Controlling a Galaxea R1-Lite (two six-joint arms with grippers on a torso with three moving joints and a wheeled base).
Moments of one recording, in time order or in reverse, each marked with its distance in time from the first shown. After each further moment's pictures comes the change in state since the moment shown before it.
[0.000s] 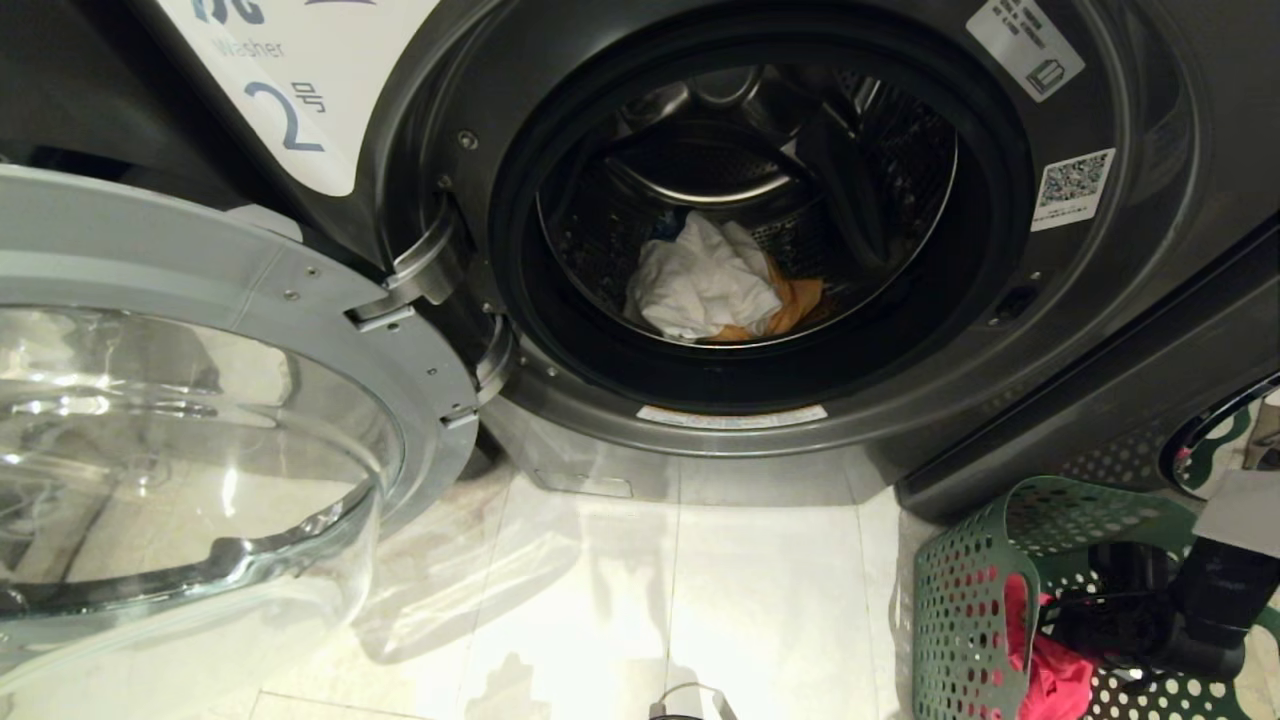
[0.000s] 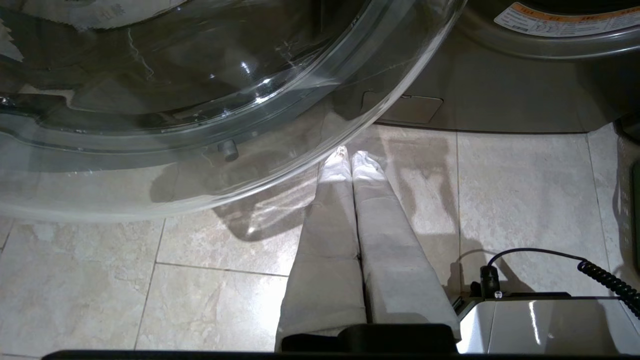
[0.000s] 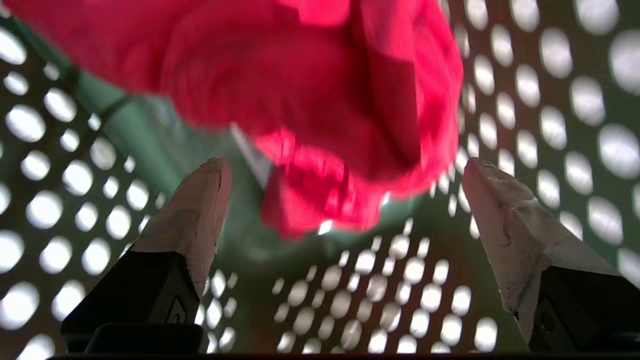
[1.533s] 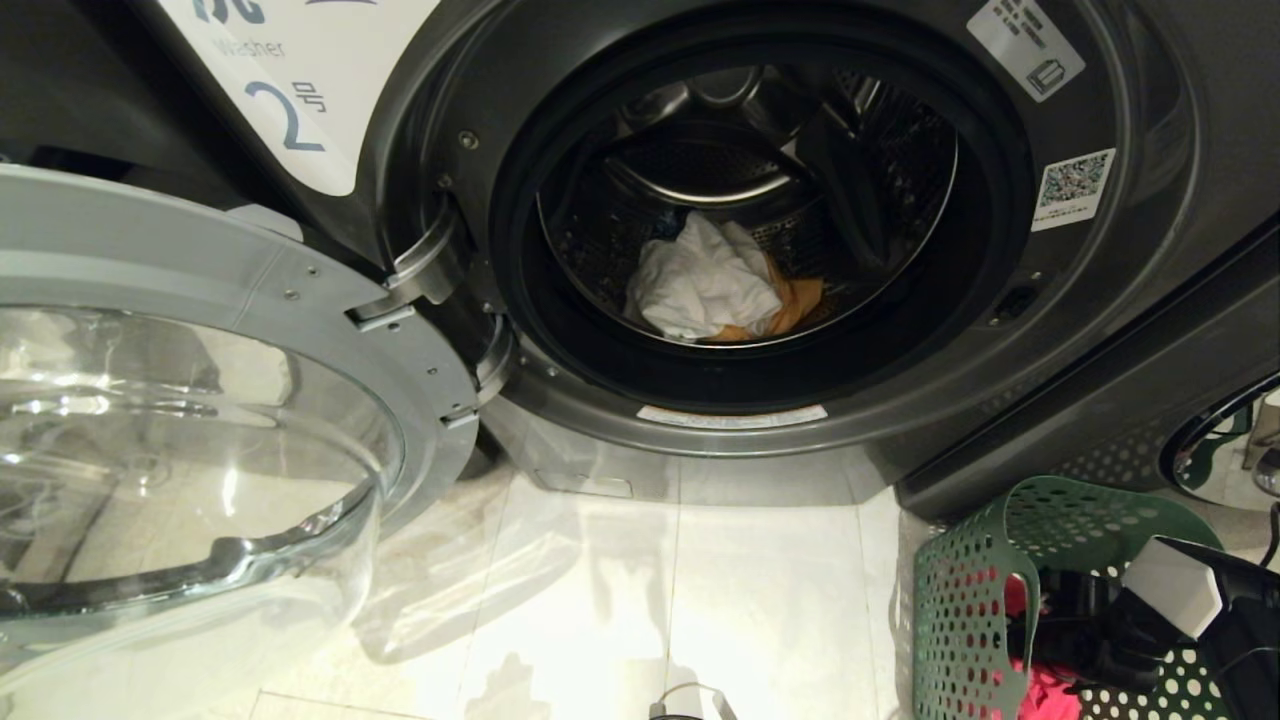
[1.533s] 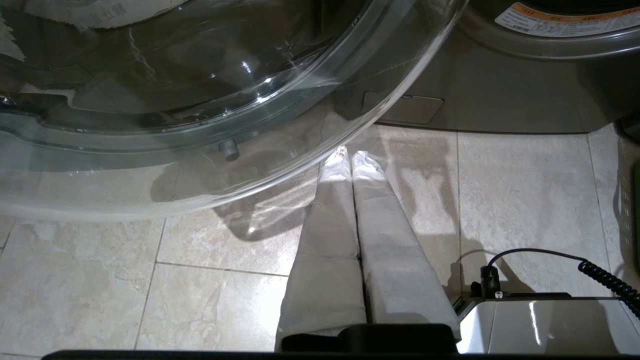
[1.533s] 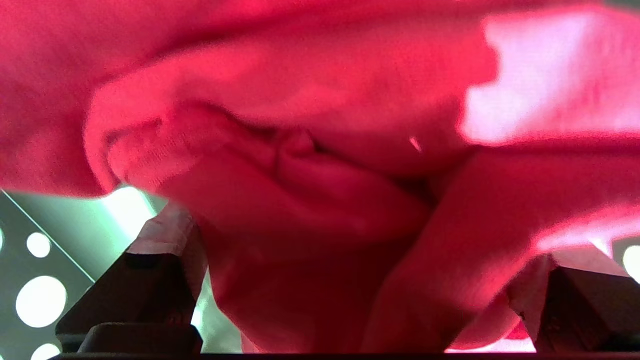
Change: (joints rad) left arm 0.000 0.000 0.000 0.000 0.000 0.000; right arm -0.015 0.405 -0.537 0.107 0.154 -0.076
